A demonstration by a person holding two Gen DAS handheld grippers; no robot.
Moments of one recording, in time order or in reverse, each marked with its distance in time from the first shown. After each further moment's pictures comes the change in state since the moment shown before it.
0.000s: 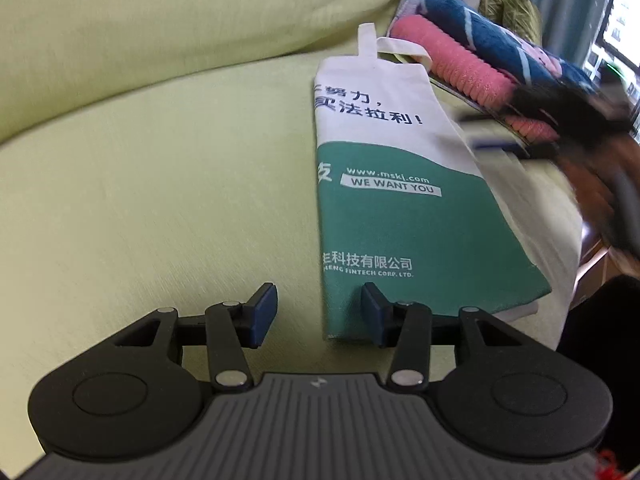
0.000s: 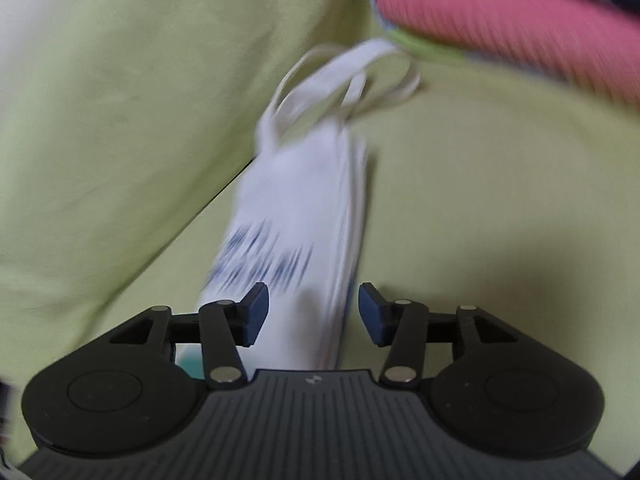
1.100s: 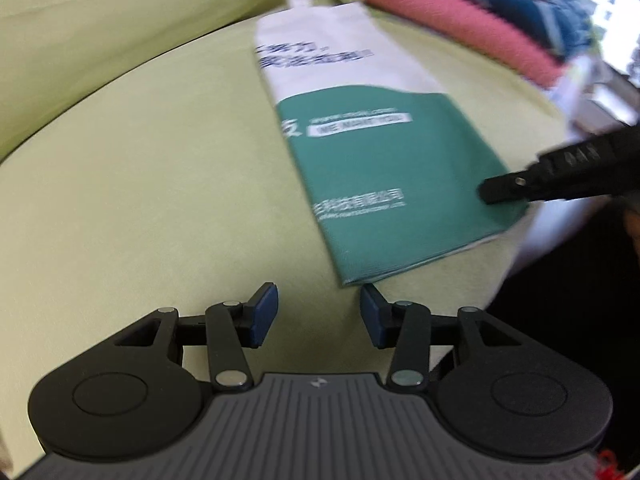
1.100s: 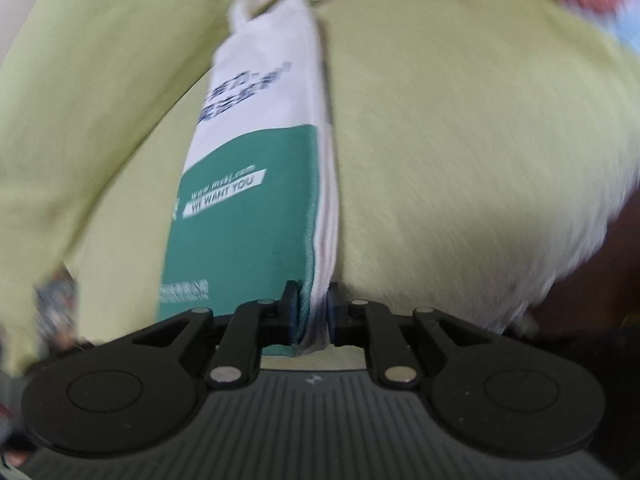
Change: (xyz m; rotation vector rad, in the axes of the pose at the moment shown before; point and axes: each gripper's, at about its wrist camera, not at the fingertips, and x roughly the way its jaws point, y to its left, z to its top) left arm -0.005 -0.124 -0.031 0.099 0.153 0.194; right arm -0.065 0.001 -0.100 -0.120 0.133 -0.171
